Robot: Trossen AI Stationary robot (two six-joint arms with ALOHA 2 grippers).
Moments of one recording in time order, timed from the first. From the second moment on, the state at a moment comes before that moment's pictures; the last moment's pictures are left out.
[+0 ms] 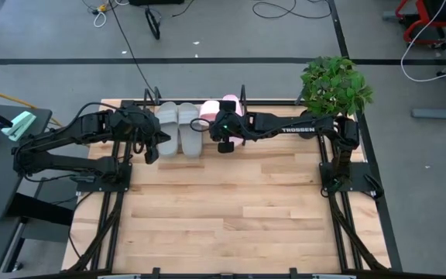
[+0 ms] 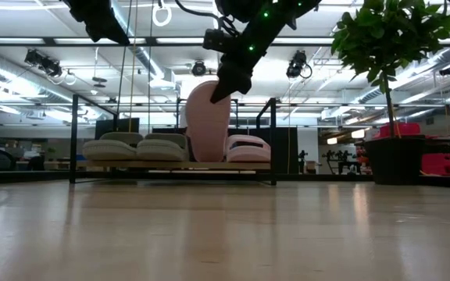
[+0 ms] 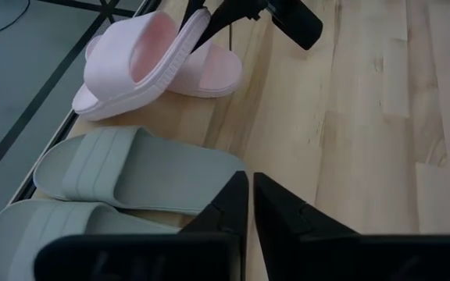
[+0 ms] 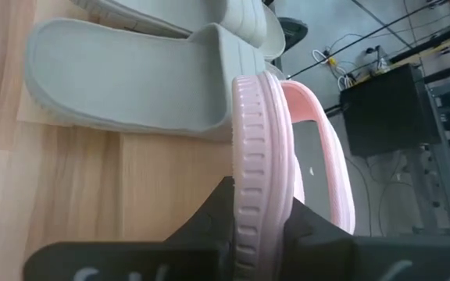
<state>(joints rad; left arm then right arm) 0.24 0.88 1.02 -0.83 -0.05 -0.01 -0.19 1.89 1.55 -0.41 0.38 -0.47</state>
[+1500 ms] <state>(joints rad) 0.24 0.88 1.02 -0.83 -0.05 -0.01 -0.19 1.89 1.55 -0.49 0.19 -0.23</state>
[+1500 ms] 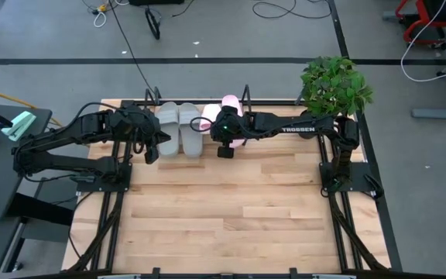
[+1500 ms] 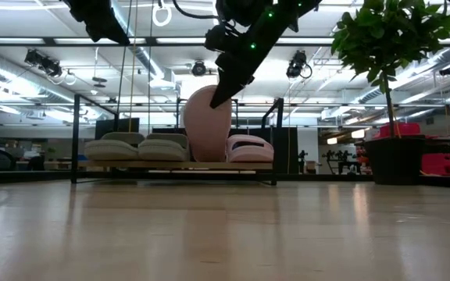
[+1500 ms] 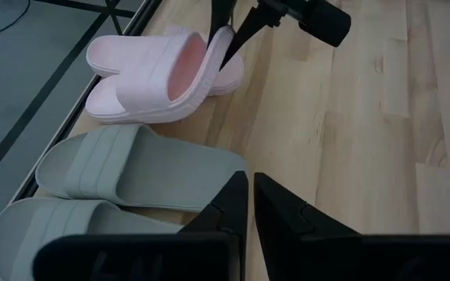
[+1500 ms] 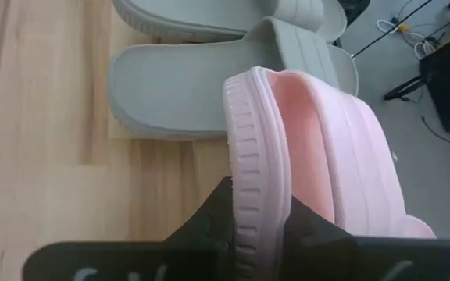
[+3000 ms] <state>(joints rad) 0.24 0.88 1.02 -0.83 -0.05 0.00 -0.16 1.98 1.55 -0.57 0.12 -0.35</state>
